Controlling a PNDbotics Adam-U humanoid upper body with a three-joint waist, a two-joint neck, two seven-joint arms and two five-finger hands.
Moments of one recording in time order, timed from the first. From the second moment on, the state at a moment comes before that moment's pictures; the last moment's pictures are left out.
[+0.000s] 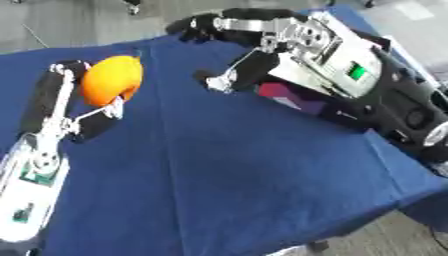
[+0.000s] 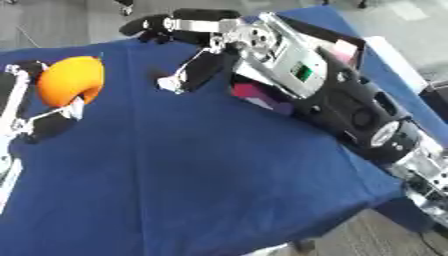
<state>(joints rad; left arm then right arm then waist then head) -0.71 0.04 -0.38 -1.41 -0.67 0.14 0.01 -0.66 -0.73 0.36 -1.82 0.01 0.13 0.50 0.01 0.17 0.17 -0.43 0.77</state>
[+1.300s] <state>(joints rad) -0.73 -0.03 -0.43 -1.43 -0.60 -0.01 -0.02 -0.70 -0.70 0.39 -1.77 0.06 0.06 0.55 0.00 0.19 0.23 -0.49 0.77</state>
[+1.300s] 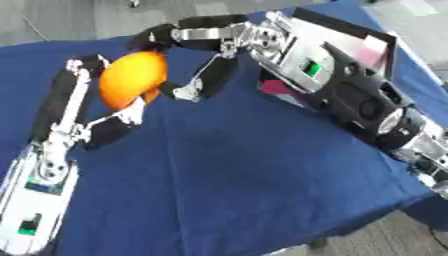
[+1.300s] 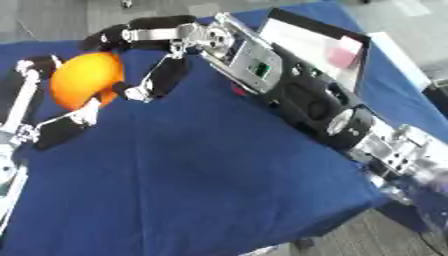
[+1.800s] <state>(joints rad) -0.75 -0.06 -0.42 -1.35 -0.60 -0.04 0.02 -0.69 -0.70 0.39 -1.77 0.01 0.10 0.57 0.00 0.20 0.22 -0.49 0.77</state>
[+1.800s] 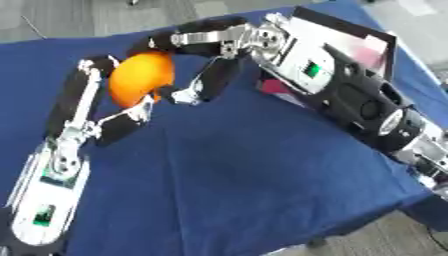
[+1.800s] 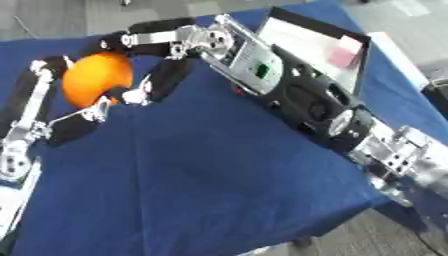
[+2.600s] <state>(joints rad) -0.75 -0.06 -0.43 -1.35 -0.56 -0.13 0.08 -0.69 -0.70 0.38 -1.79 0.01 0.18 0.44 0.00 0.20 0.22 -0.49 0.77</state>
